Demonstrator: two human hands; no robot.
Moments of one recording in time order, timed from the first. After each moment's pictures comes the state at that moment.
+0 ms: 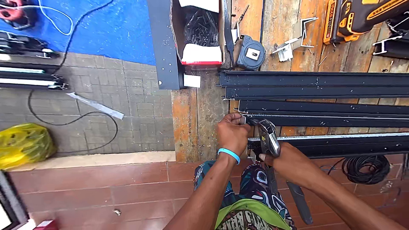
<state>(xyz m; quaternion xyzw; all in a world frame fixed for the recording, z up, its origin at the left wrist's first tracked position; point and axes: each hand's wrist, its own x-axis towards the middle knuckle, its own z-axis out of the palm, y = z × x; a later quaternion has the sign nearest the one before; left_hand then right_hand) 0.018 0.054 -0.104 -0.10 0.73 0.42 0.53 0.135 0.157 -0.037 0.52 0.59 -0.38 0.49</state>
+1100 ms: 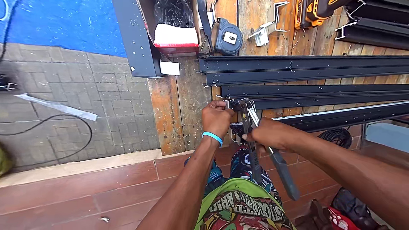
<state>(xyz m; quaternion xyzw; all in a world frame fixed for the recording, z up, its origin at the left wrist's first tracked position) 0.016 0.056 -0.117 -0.08 0.74 0.42 0.53 0.103 0.166 -0.026 0.54 0.52 -0.37 0.55</state>
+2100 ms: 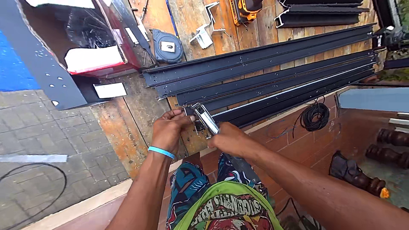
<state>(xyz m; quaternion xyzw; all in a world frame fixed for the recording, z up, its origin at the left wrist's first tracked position) -0.001 0.045 -0.126 -0.08 0.66 0.47 0.58 0.139 0.144 -0.031 0.57 0.54 -0.47 0.39</state>
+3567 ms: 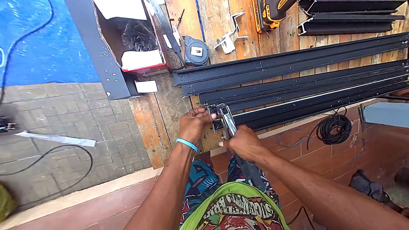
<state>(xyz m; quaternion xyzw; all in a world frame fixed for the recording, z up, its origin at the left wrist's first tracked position) 0.007 0.047 -0.127 -0.10 0.65 0.51 0.56 0.145 0.127 -0.042 0.59 0.57 -0.44 0.36</state>
